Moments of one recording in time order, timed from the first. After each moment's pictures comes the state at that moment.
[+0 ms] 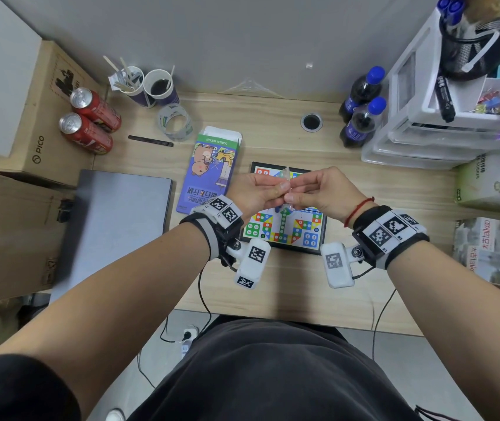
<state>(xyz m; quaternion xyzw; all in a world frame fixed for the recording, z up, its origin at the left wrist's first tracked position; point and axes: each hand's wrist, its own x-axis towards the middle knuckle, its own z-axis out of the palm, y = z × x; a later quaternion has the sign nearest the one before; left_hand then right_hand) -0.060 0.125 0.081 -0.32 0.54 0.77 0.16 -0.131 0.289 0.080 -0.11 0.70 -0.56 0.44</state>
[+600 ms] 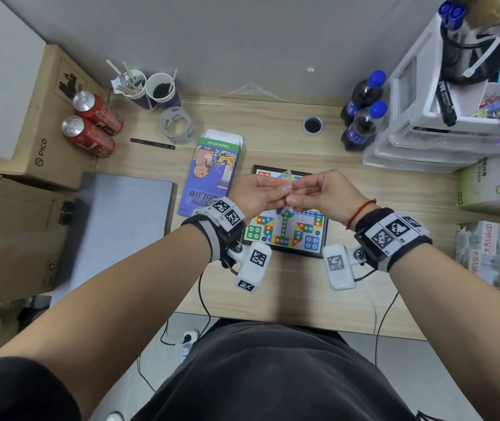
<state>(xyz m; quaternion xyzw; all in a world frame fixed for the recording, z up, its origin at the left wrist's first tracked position) -0.063 0.124 0.087 -0.32 0.55 0.76 0.16 -0.133 0.288 0.081 -0.10 0.68 -0.57 0.45</state>
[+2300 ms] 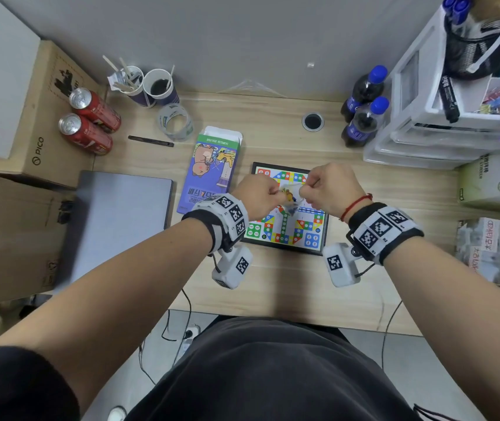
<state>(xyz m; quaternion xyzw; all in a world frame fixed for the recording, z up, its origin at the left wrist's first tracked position) -0.075 0.112 0.061 -0.10 0.90 0.37 0.22 -0.144 0.281 0.078 -0.17 0.91 -0.25 0.28</state>
